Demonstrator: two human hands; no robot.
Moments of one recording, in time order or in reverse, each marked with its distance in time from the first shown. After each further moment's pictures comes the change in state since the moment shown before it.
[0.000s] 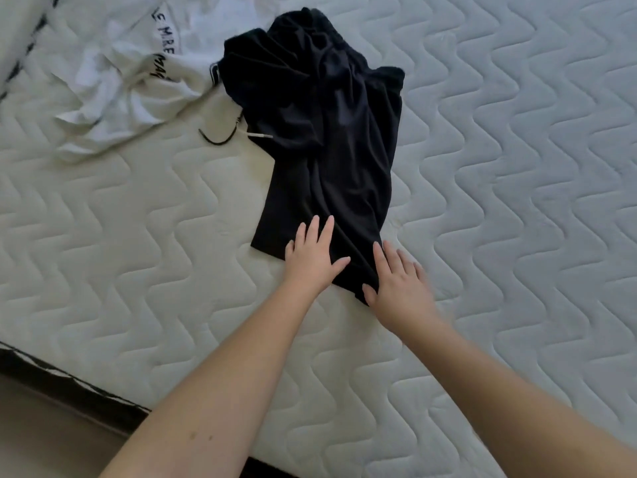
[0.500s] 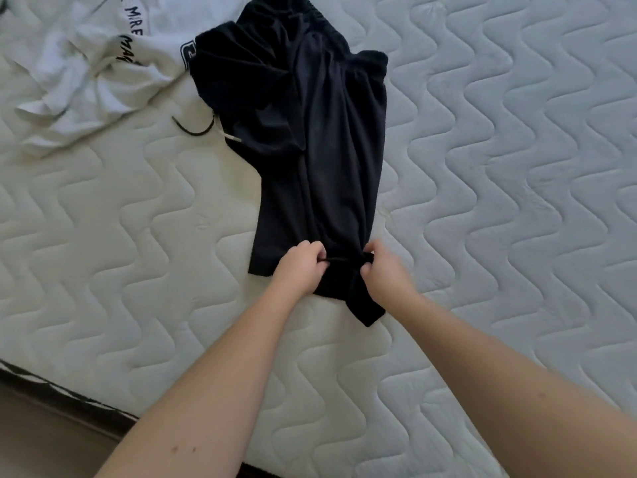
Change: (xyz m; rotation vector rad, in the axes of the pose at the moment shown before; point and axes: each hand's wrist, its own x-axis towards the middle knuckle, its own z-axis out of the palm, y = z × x) left_hand 0.001 0.003 0.025 -0.181 -0.100 -0.004; right_hand 0.038 0.015 0.022 0.594 -0.121 0.284
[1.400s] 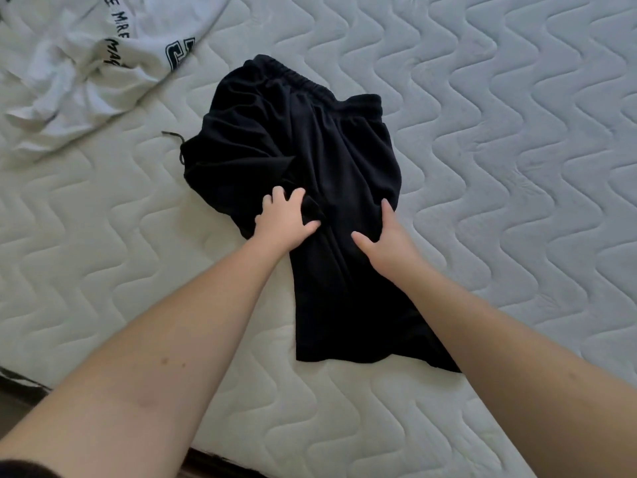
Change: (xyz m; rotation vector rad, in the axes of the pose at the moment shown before) left_hand 0.047 0.009 -0.035 0.200 0.115 -0.076; right_hand 0.008 0.012 -0.032 0.242 0.051 -0.110
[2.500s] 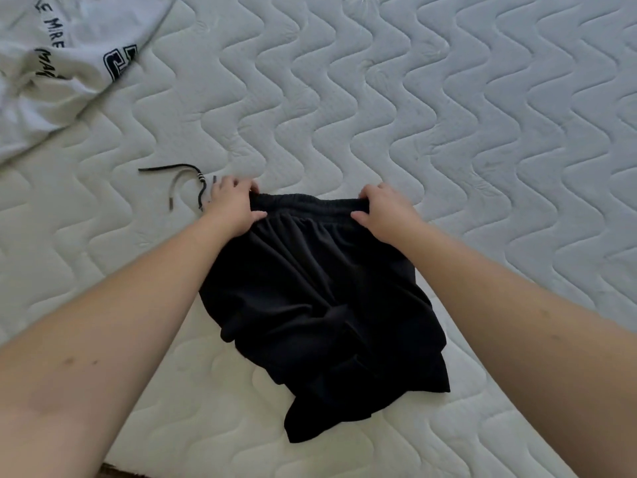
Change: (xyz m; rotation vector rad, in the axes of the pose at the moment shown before) left_hand 0.045 0.010 -0.035 0.095 -0.038 -0.040; right_hand 0.068 0.002 -0.077 -0.568 -0.027 -0.128
